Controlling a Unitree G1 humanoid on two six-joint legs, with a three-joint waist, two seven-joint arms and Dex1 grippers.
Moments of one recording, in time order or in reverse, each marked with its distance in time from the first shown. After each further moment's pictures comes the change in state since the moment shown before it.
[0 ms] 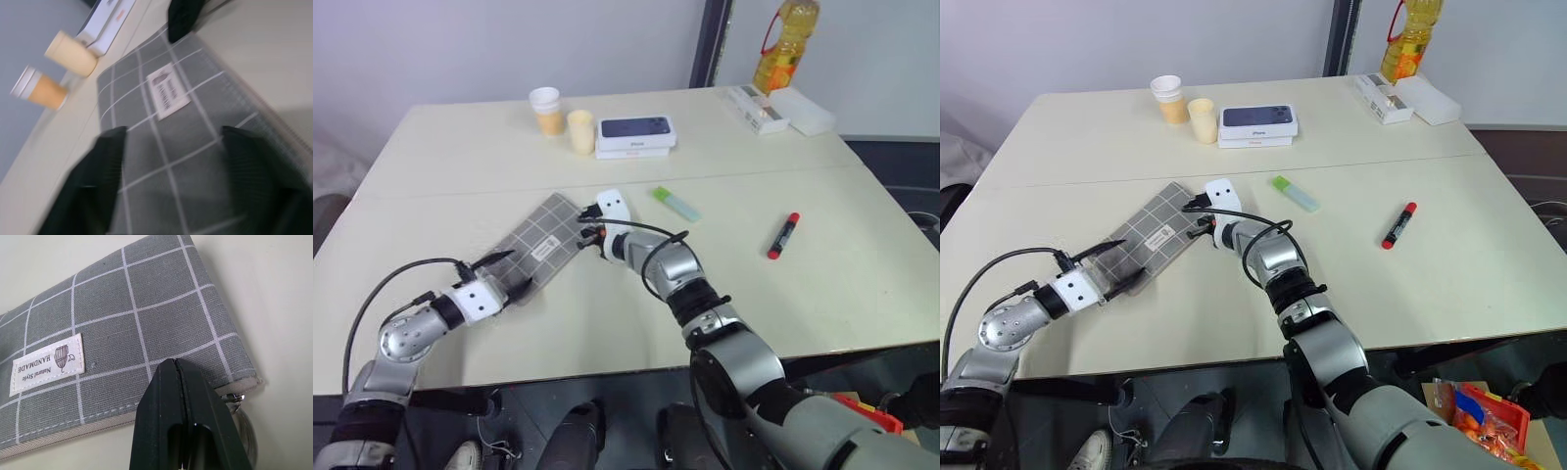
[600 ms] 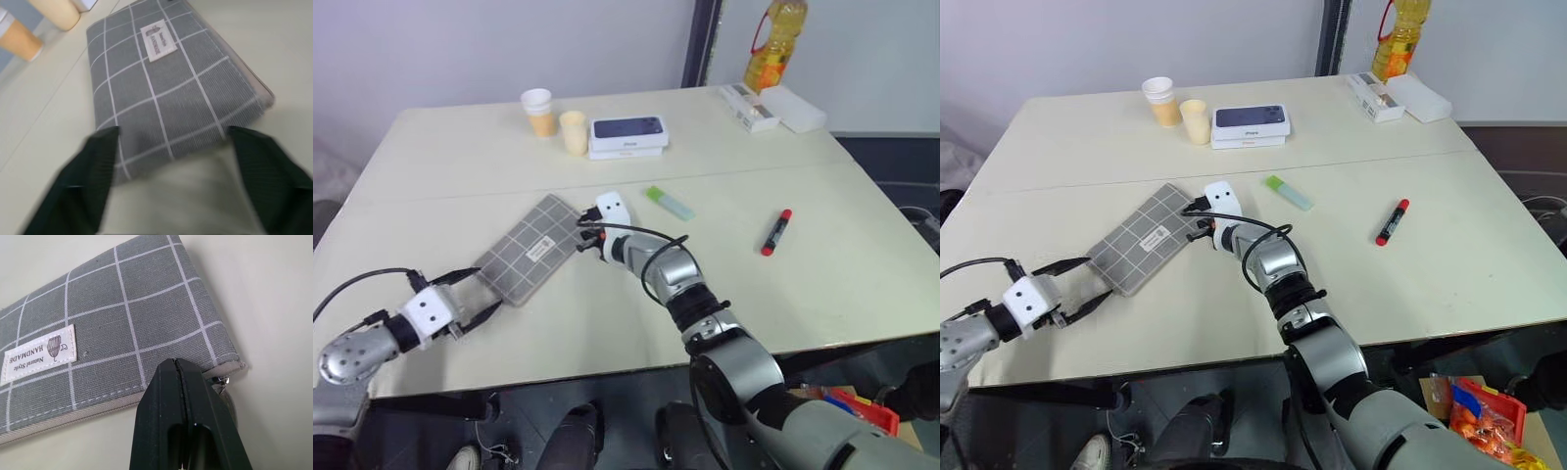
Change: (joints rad) left arm 0.288 0.143 0.156 -0.263 -0.292 0.292 -0.171; right arm 0.030 0.006 0.010 -0.034 -0.016 -0.006 -0.003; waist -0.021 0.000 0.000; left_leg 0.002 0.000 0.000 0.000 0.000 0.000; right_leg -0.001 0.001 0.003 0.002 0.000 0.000
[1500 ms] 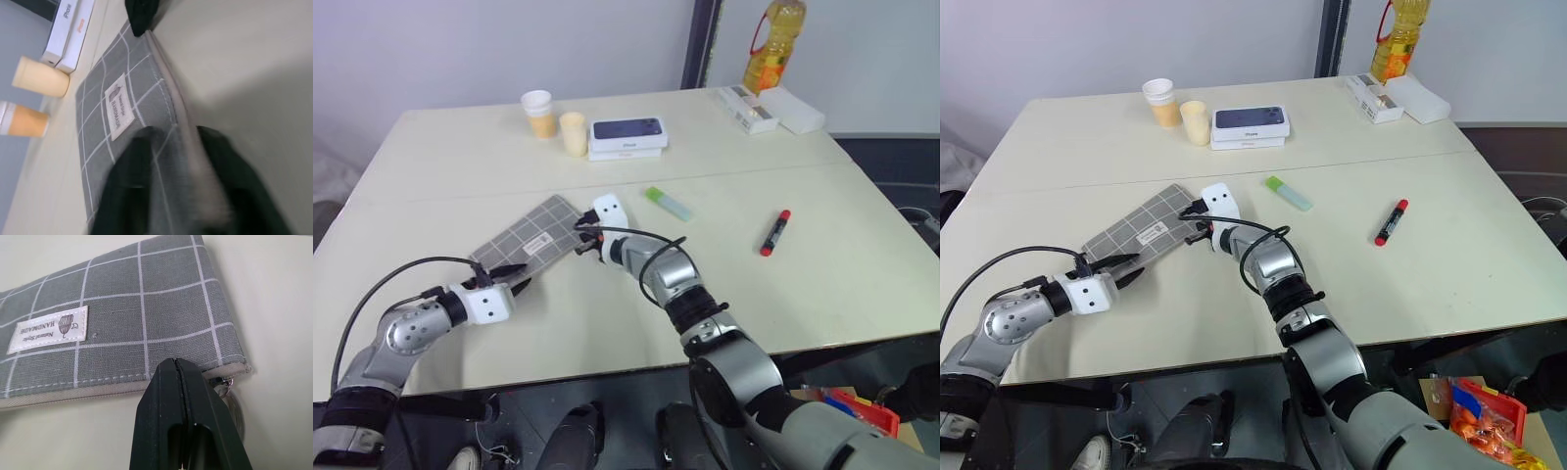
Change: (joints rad) left arm -0.322 -0.061 -0.213 0.252 0.383 -0.289 0.229; right arm 0.015 0.007 0.010 -0.015 -0.026 -0.002 0.001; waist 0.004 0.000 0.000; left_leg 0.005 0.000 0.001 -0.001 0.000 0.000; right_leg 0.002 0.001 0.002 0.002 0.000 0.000
